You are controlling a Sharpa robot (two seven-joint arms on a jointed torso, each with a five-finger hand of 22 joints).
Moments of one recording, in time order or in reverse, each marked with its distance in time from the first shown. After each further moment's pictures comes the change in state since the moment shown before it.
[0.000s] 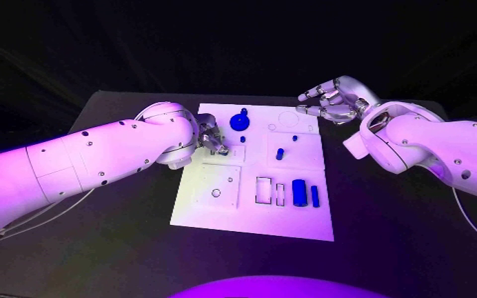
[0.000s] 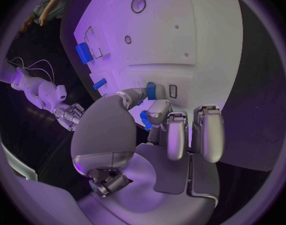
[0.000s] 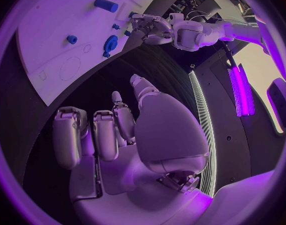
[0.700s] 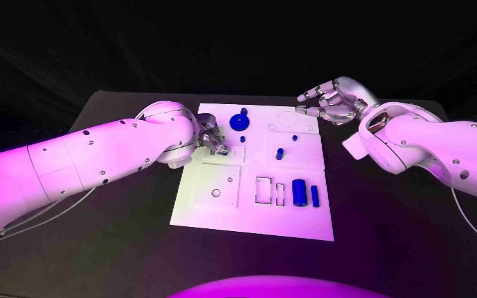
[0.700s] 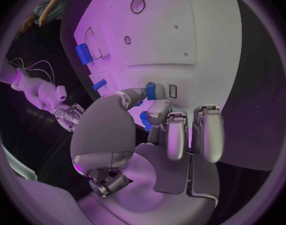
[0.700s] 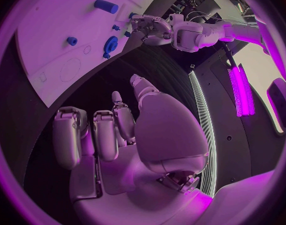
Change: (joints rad) left arm 0.002 0.008 0.002 -0.011 -0.001 0.018 0.001; left_hand -0.011 -0.011 0.013 0.004 0.005 0.005 -0.002 0.003 0.007 0.005 -0.002 0.000 -0.001 0.003 -0.003 0.000 0.000 0.000 -0.002 -0.001 0.000 0.000; right arm -0.003 0.003 0.000 -0.002 0.000 0.002 0.000; right_hand 0.000 0.000 0.000 0.000 0.000 0.000 0.000 0.000 0.000 0.000 0.000 0.000 0.000 0.000 0.000 0.000 0.000 0.000 0.000 0.000 0.000 0.001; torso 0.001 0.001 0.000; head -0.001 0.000
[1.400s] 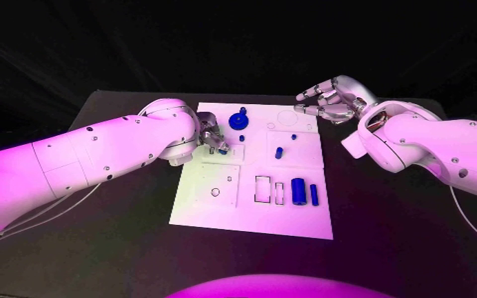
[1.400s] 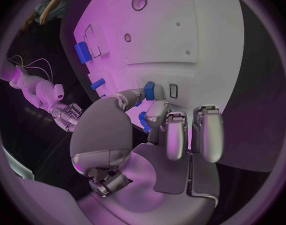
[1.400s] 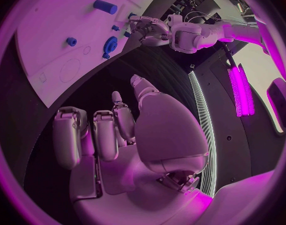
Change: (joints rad) left arm 0.005 0.026 0.000 -0.035 0.020 0.018 -0.011; left_hand -0.079 0.010 0.037 -0.064 -0.021 -0.004 -0.015 0.040 0.050 0.033 -0.023 0.024 0.016 -0.003 -0.019 0.000 0.000 0.000 0.000 -0.007 0.000 0.000; right arm 0.000 -0.001 0.000 0.003 0.000 0.001 0.000; right_hand -0.004 0.004 -0.004 0.004 0.004 0.000 0.000 0.000 0.000 0.000 0.000 0.000 0.000 0.000 0.000 0.000 0.001 0.000 0.000 0.000 0.000 0.000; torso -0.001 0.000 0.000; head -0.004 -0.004
